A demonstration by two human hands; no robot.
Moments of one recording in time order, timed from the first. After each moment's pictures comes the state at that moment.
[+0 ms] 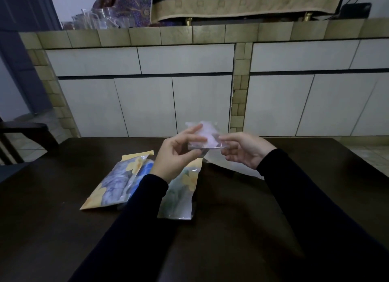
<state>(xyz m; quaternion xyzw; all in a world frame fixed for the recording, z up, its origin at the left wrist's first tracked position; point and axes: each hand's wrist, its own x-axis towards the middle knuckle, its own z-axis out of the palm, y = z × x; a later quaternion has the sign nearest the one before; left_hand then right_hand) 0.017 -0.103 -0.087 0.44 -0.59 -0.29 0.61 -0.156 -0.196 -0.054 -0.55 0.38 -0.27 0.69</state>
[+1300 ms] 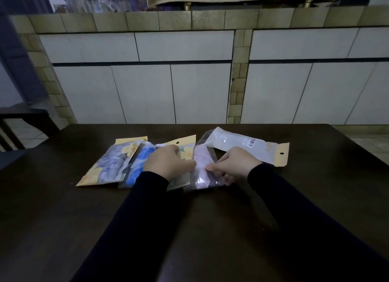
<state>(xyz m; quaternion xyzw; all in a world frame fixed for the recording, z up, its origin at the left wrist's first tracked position) 0.011 -0.060 -0.086 0.84 -0.49 -0.16 0.19 -0.147 -0.133 -0.091 -0.75 0.53 -0.09 0.39</state>
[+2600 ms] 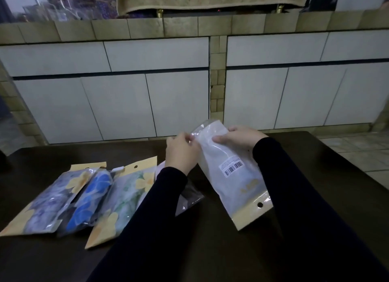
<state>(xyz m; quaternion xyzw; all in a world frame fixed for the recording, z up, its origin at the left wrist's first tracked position) -0.052 -0.198 -0.095 0.73 -0.46 -0.18 0.47 -0.203 -0.270 -0.068 -0.70 0.49 -0.25 0.46</state>
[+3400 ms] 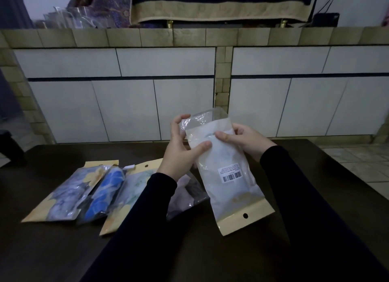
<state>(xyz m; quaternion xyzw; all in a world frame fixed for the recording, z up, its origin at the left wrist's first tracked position) -0.040 -0.148 -0.081 0.46 -0.54 -0.31 0.64 -0.206 -0.237 -0.051 -0.68 0.30 -0.32 0.59</state>
